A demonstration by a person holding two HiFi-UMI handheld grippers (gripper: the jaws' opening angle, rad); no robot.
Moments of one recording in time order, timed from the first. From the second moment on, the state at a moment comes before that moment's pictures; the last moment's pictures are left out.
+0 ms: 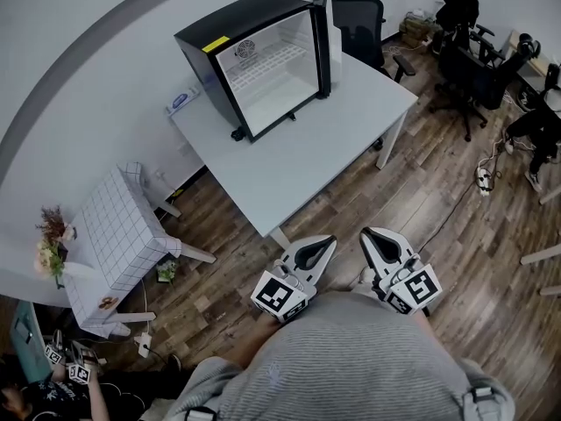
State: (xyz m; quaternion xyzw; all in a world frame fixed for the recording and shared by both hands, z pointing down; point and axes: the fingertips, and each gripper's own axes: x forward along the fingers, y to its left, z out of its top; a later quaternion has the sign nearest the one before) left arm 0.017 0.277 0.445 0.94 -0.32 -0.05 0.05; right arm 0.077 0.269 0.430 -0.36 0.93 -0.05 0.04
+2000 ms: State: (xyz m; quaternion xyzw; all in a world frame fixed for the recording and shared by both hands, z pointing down) left arm -0.017 0.135 0.474 0.91 -0.40 -0.05 0.06; right arm 0.043 0.111 0.452 -0.30 0.95 -0.06 0.02
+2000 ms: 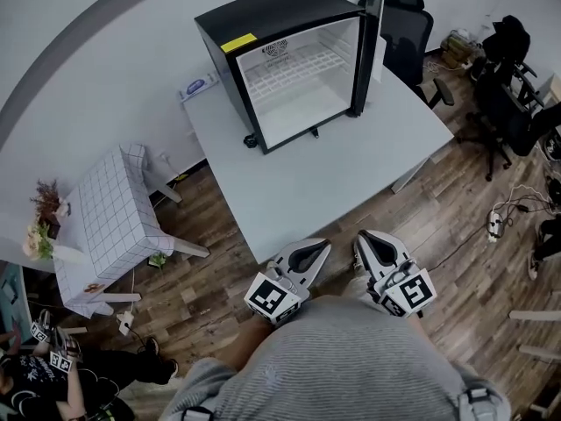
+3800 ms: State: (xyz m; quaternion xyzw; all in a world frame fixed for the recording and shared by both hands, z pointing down) left arm 0.017 -0.159 0.438 0.80 -0.60 -0.06 0.04; right arm 0.063 -0.208 0.409 -0.09 1.00 -0.02 0.03
